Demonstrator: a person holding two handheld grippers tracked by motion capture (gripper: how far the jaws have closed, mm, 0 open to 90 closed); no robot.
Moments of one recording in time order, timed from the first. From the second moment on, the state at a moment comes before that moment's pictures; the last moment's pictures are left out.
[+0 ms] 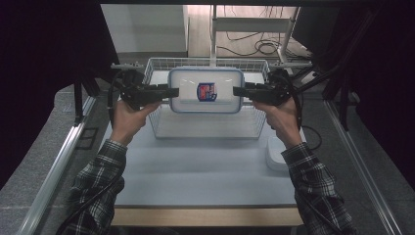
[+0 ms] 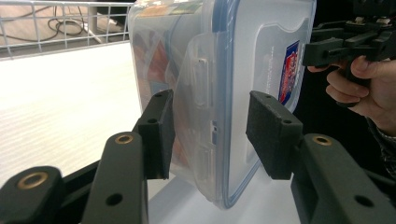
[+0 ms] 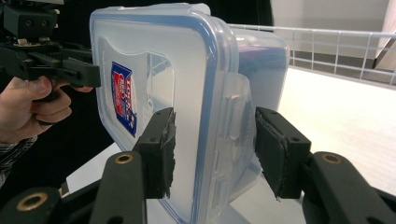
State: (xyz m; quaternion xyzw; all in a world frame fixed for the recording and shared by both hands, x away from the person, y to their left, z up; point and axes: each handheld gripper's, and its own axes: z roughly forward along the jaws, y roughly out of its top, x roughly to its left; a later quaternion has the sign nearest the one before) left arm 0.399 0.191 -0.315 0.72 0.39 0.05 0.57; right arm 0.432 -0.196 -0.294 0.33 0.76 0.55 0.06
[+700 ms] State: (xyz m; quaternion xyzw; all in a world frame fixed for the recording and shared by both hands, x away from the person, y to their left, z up) left arm 0.430 0.192 -0.324 0.71 0.41 0.04 0.58; right arm 0.463 -0.191 -0.297 0.36 0.75 0.55 0.06
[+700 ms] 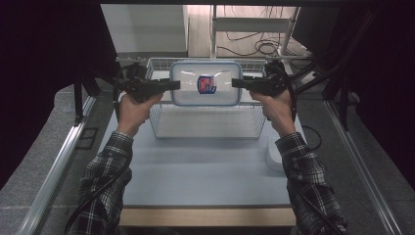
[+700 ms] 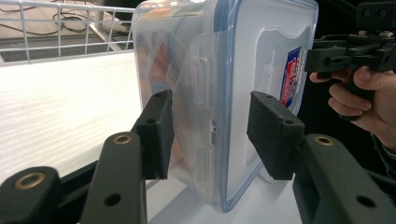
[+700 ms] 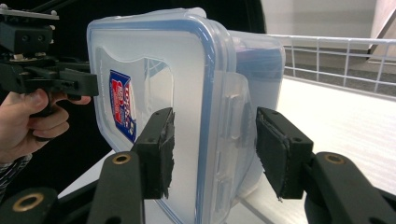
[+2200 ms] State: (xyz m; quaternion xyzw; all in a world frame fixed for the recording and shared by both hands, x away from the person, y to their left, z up) left arm 0.440 0.183 -0.319 0.70 0.45 0.11 0.54; right arm 0.470 -0.180 -0.300 0.41 0.74 0.52 0.12
